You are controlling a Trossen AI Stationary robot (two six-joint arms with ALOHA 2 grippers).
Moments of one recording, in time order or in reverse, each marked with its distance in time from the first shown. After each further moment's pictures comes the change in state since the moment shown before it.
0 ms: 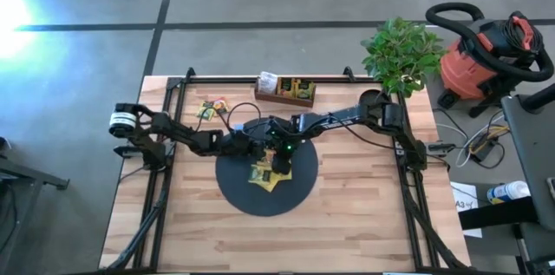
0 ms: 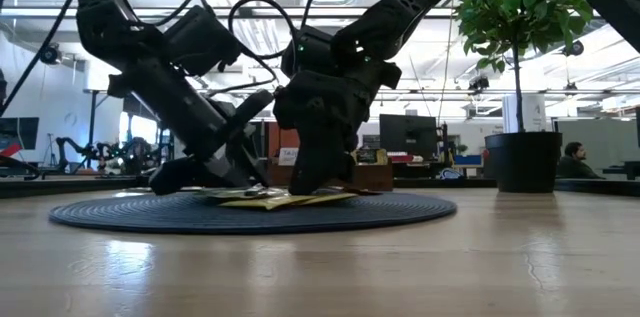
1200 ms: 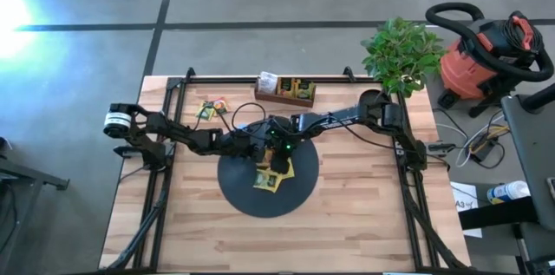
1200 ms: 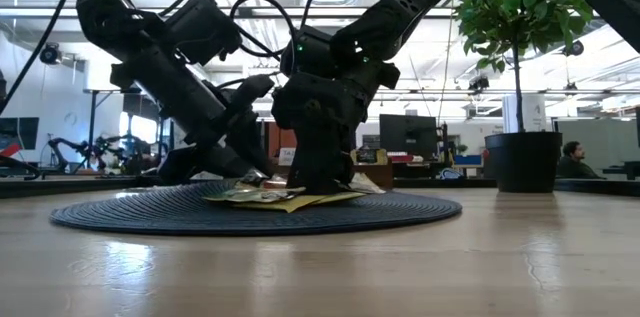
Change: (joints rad) left arm -0.001 -0.054 0.022 -0.057 0.090 0.160; right arm -0.002 0.001 0.003 0.008 0.019 0.008
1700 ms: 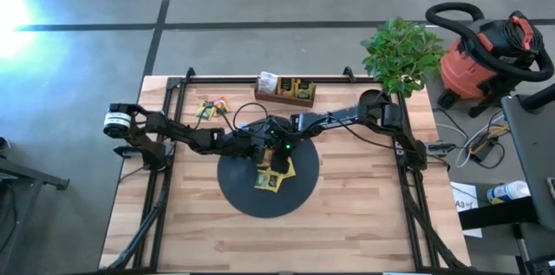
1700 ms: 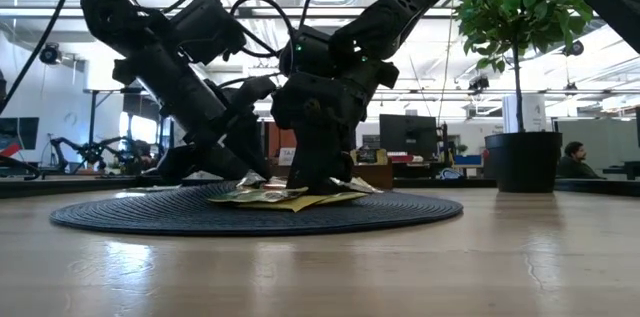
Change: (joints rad) left arm 0.000 -0.002 0.030 -0.077 -0.001 0.040; right arm 0.000 0.000 0.014 -0.015 -0.002 0.000
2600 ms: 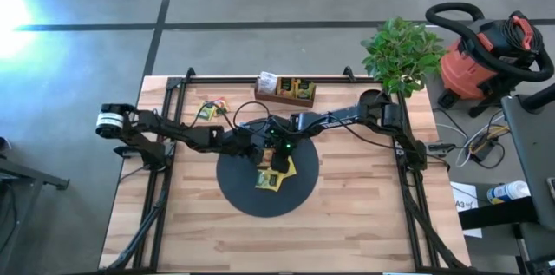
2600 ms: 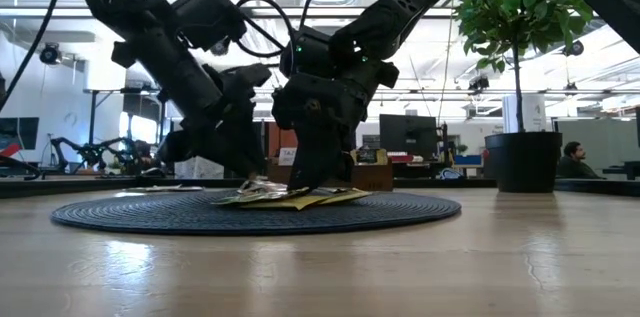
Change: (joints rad) left arm 0.002 -0.071 0.042 -0.151 -0.010 0.094; right arm -0.001 0.000 0.002 -0.010 -0.003 0.000
